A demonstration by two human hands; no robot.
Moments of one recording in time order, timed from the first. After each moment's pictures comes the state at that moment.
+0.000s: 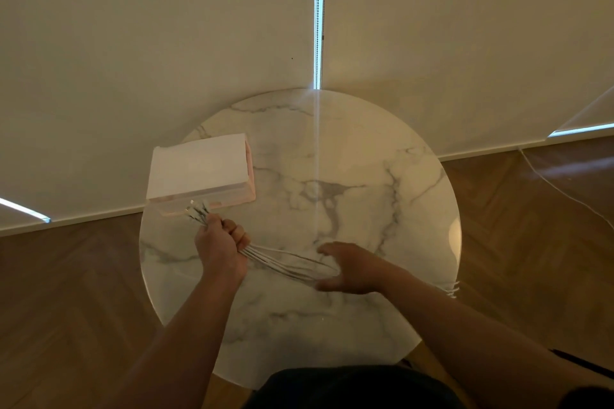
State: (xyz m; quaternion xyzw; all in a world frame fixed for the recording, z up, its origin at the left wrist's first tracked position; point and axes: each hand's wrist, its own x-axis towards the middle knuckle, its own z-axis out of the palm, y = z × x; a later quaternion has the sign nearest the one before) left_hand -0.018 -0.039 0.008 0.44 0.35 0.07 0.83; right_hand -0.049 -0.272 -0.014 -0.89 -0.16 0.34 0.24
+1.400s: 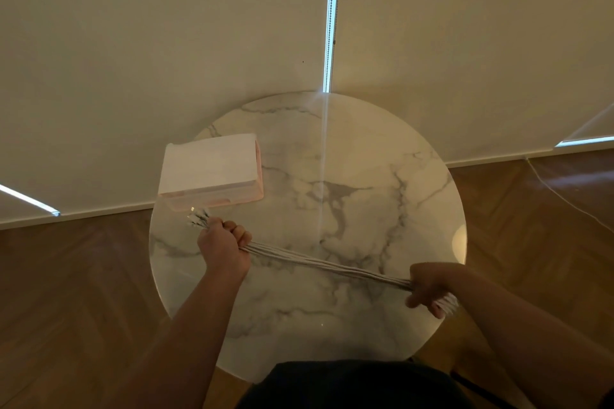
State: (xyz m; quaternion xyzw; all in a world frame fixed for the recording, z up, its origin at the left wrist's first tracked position) left_hand -0.020 -0.027 0.000 0.39 0.40 0.09 0.82; right_hand -0.058 -0.382 -0.025 -0.83 0.00 0.56 0.06
